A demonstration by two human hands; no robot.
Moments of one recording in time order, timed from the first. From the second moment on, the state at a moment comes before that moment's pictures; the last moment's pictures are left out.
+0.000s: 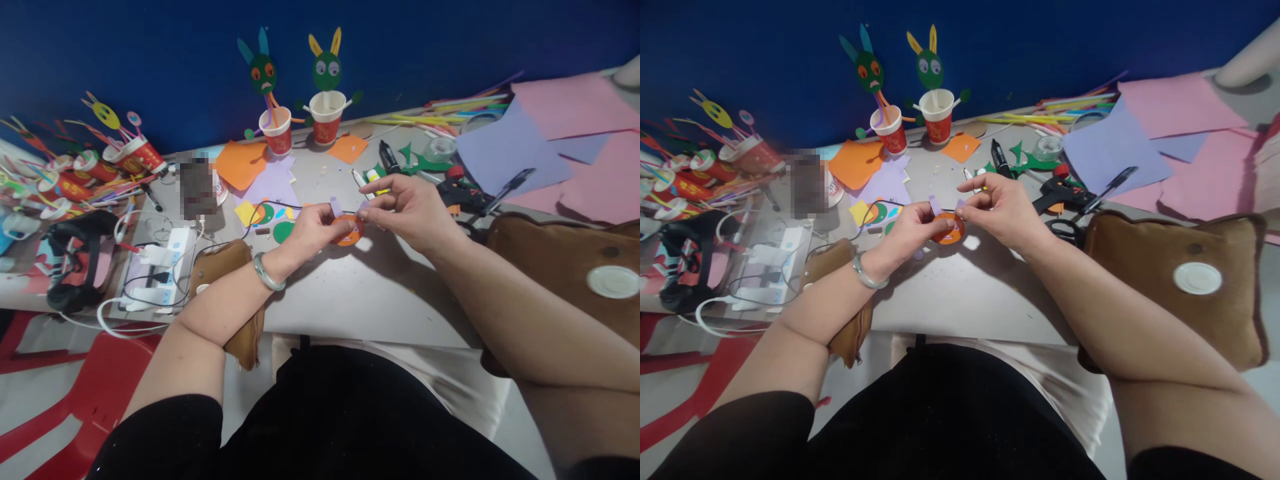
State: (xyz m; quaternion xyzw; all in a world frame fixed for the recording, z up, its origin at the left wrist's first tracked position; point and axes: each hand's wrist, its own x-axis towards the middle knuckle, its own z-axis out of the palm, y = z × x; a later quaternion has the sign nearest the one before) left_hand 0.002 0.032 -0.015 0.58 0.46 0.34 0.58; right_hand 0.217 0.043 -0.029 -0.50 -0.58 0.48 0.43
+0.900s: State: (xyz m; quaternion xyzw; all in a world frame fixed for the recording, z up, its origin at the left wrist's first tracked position) left_hand 0.005 0.032 -0.018 0.57 0.44 0.34 0.60; right_hand 0.214 0.039 -0.015 -0.49 -0.58 0.47 0.45
